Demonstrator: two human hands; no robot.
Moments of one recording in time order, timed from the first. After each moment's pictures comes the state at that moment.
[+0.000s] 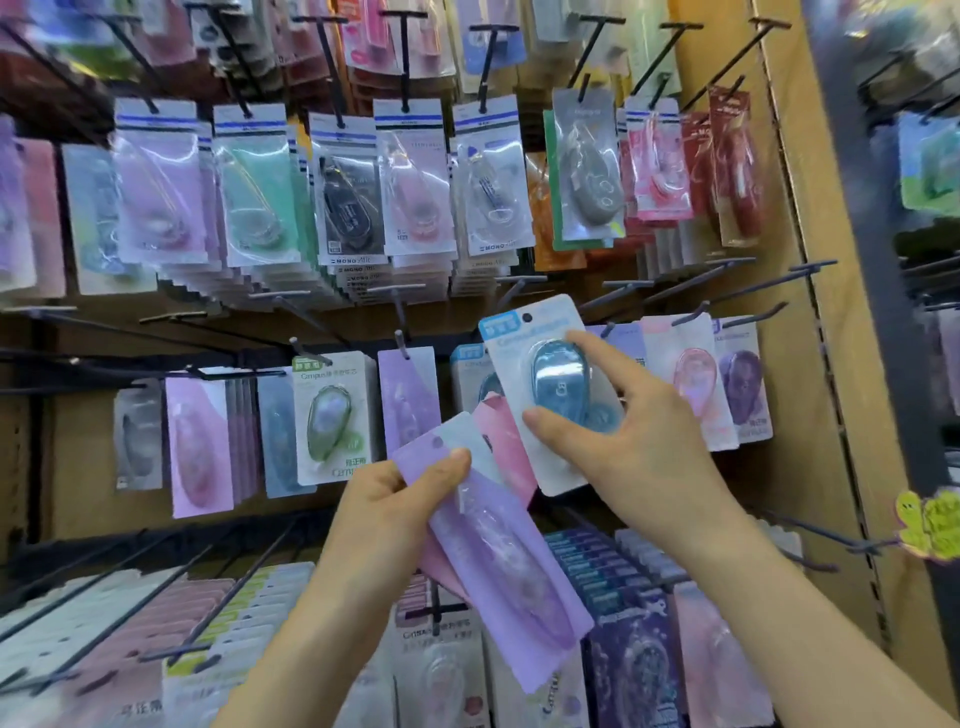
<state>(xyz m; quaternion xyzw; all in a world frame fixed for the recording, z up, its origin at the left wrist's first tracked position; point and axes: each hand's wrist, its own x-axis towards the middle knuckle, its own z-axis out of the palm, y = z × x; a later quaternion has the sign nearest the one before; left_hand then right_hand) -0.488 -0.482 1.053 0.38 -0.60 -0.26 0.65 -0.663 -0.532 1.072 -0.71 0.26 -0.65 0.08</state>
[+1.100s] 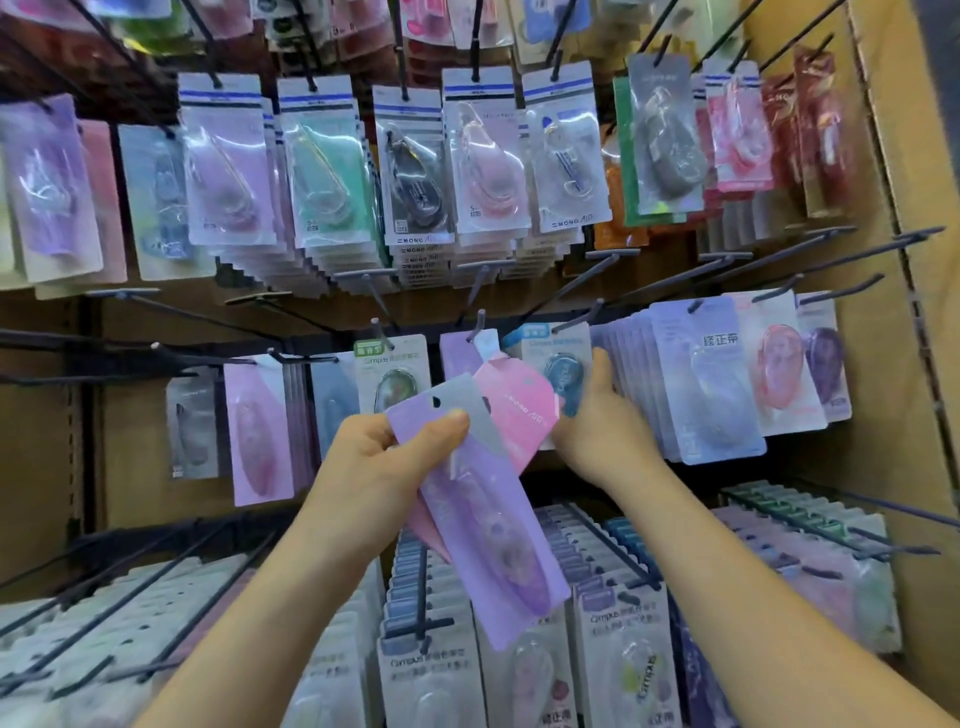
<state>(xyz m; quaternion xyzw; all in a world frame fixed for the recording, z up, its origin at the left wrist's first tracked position) -0.413 -0.474 1.076 0.38 -0.64 -0.21 0.63 -0.570 -0.611 1.081 -0.68 0.51 -0.53 0.08</state>
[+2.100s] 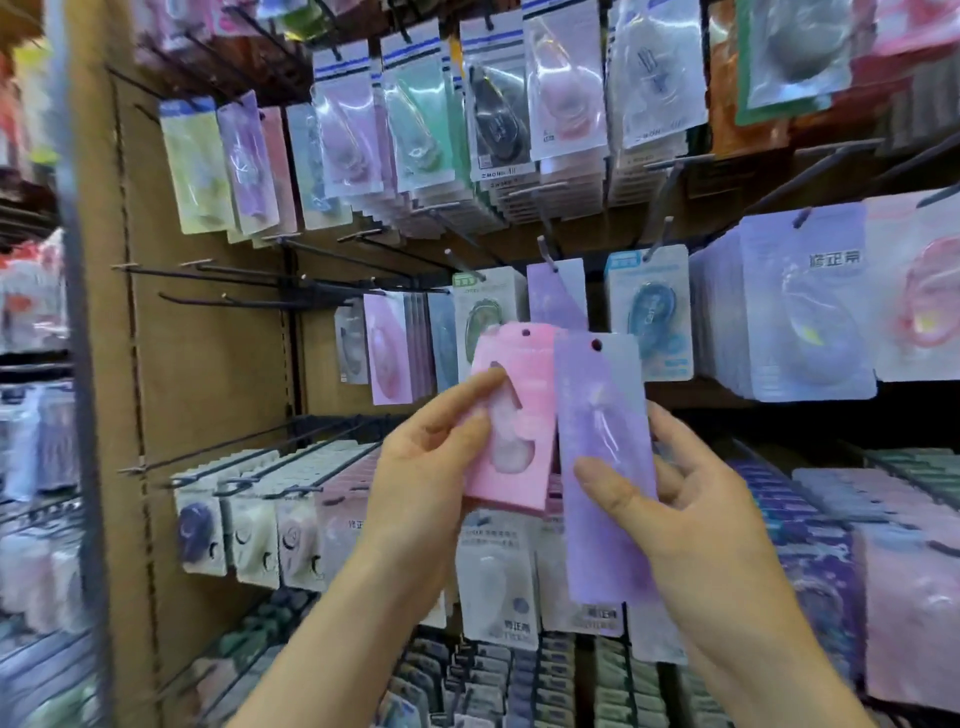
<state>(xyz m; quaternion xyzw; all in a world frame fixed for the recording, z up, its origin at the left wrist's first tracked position) -0.471 -0.440 1.015 0.38 -0.47 -0.19 0.78 -0.607 -0.513 0.979 -0.64 0.06 -0.57 0.51</state>
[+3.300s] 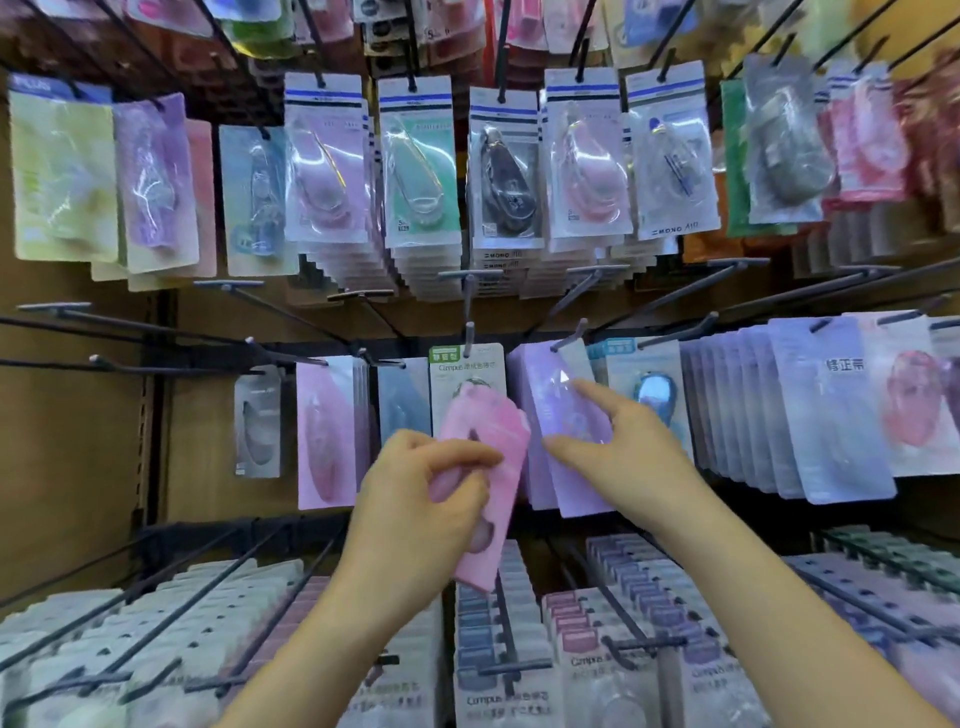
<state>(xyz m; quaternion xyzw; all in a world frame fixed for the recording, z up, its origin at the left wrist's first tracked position) -0.357 -0.503 1.055 0.48 -0.64 0.05 0.60 -0.528 -0.573 1.084 -0.74 0.39 -0.53 0.15</state>
